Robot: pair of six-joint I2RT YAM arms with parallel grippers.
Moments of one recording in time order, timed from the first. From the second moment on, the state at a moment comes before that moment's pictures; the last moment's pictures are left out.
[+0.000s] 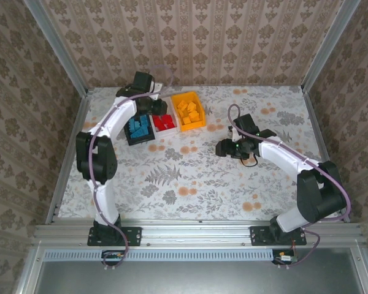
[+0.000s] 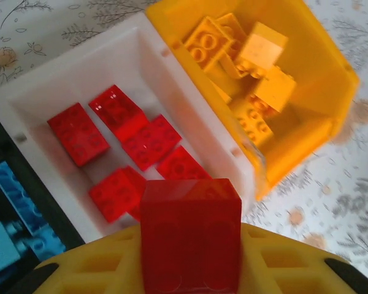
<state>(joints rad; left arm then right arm) -0.33 2.03 1.82 -0.77 0.20 -0.06 0.33 1.50 0.99 -0.57 -0.23 0.44</state>
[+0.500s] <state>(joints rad) -0.28 2.25 2.08 -0.87 0.24 -0.06 0.05 1.07 0.77 -0.28 0.01 0.26</state>
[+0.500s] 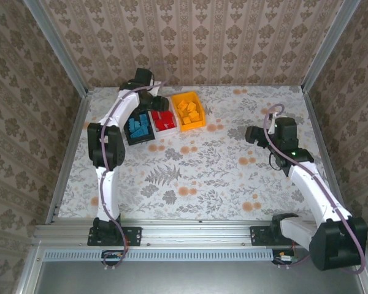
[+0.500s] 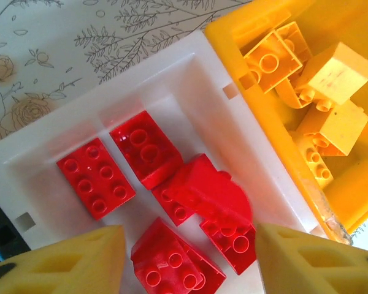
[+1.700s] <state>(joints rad) 0.05 1.30 0.57 0.15 0.02 0.00 -0.08 1.48 0.57 0.39 -0.14 0.08</state>
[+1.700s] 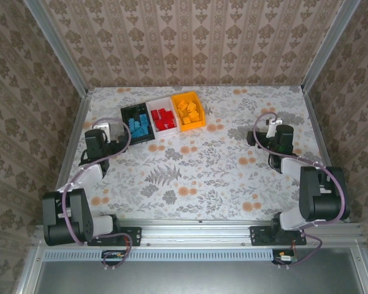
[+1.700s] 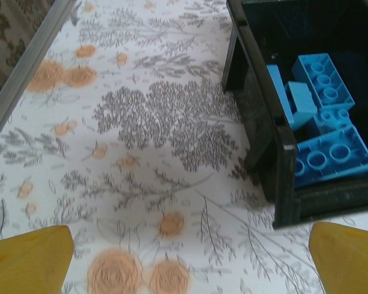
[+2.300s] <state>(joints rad) -0.01 1.55 0.30 0.84 -0.02 0.07 -0.08 1.48 0.56 0.41 -0.14 0.08</state>
